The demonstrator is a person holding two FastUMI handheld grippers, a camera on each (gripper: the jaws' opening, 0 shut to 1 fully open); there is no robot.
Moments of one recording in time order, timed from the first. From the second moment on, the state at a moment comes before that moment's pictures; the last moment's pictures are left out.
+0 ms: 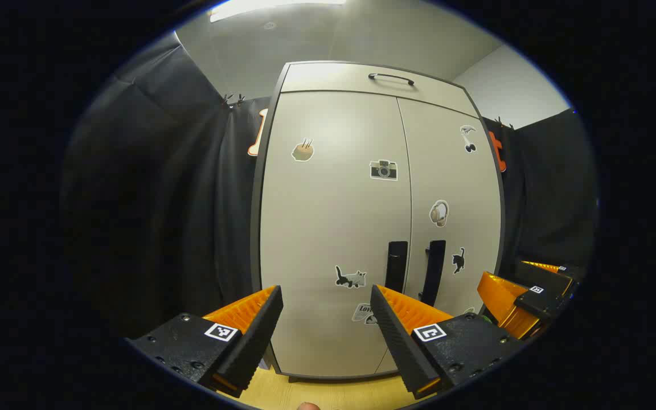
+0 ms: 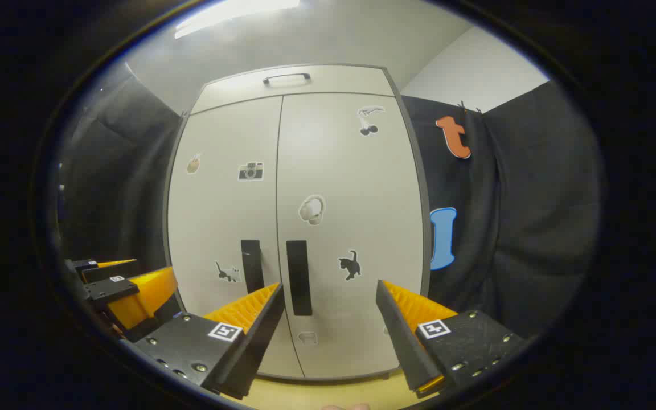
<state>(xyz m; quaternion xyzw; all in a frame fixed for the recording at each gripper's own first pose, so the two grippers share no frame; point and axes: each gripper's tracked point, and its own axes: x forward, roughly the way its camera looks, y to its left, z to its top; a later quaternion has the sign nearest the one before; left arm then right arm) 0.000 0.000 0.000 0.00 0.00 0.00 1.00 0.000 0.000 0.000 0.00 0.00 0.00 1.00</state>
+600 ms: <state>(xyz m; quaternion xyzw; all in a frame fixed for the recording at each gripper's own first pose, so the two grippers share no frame) -0.001 -0.005 0.007 0.01 -0.01 0.01 1.00 0.016 -0.002 0.016 0.01 -0.02 0.01 1.00</state>
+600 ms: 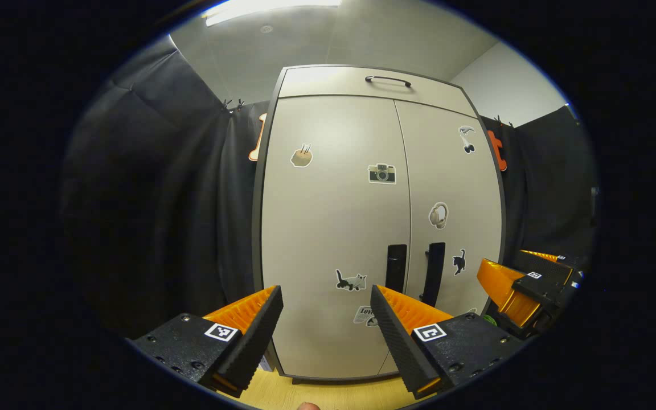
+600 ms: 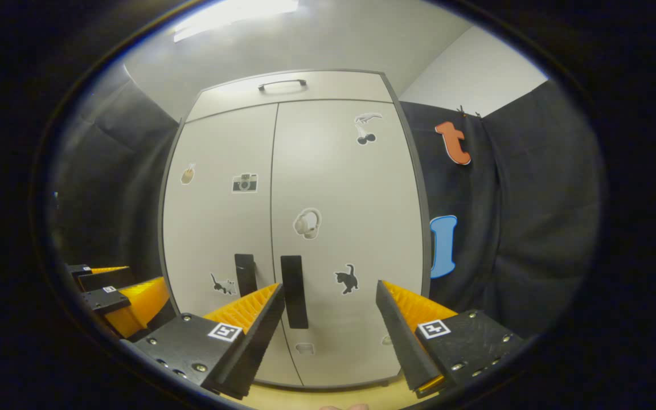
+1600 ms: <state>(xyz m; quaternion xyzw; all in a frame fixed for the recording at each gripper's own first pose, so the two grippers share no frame) 0.019 0.023 -0.003 0.02 0.00 0.02 1.00 0.084 0.039 -0.019 -0.02 0.01 0.02 1.00</state>
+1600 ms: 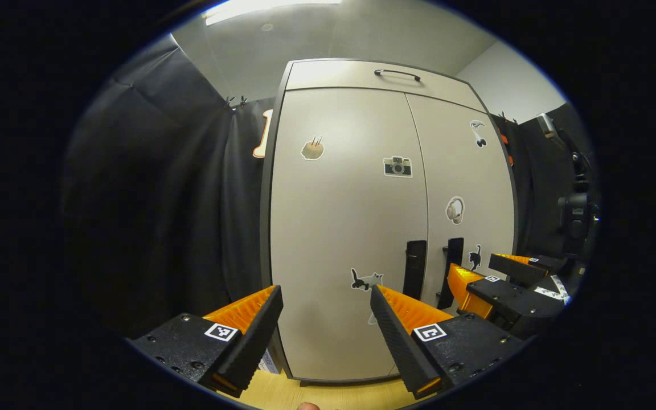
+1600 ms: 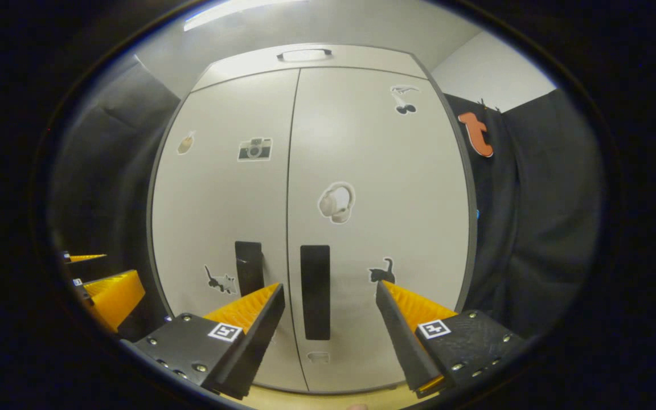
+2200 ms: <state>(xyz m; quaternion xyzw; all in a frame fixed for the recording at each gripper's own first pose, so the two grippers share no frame) 0.041 0.037 -0.013 0.01 0.01 0.03 1.00 0.122 0.053 -0.045 -0.05 0.04 0.01 1.00</state>
